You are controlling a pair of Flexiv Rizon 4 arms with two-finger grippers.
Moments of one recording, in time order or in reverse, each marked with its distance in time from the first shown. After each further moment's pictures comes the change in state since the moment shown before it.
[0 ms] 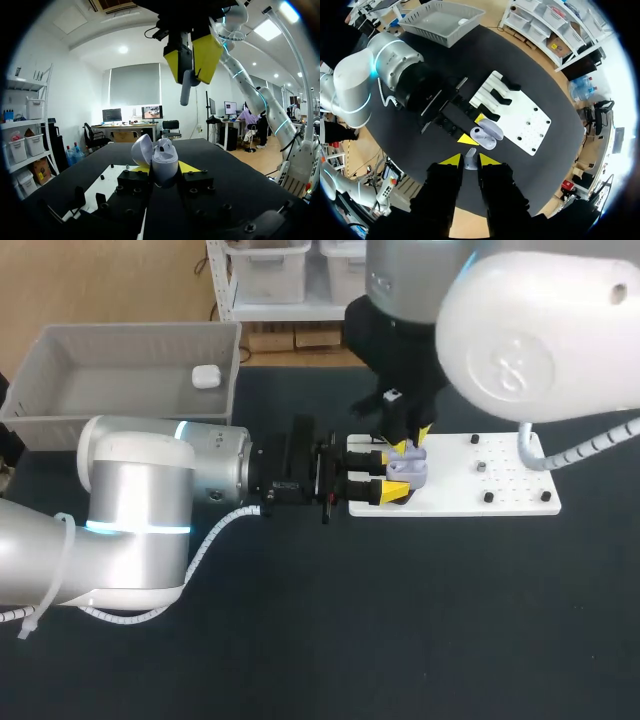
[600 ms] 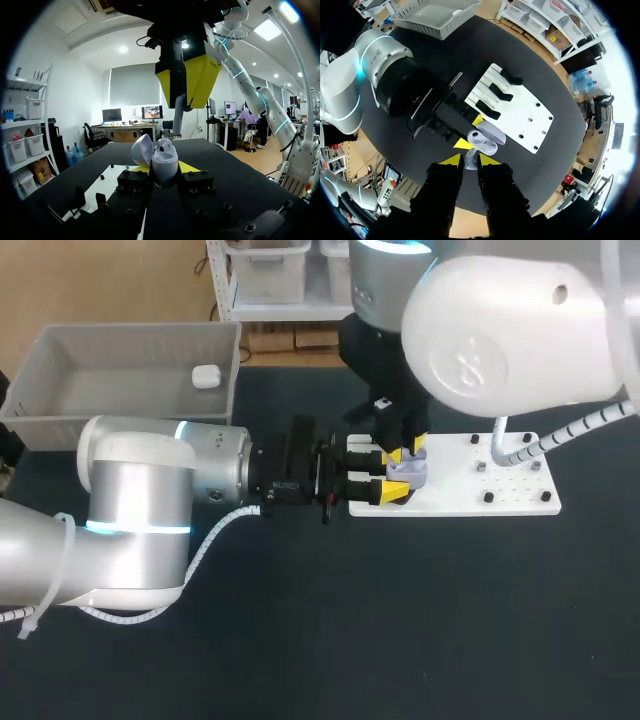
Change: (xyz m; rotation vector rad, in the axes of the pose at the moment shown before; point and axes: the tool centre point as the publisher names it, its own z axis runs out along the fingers) left arm 0.000 0.000 0.000 0.000 0.000 0.000; right arm -0.006 -0.002 0.020 0.009 0.056 0.023
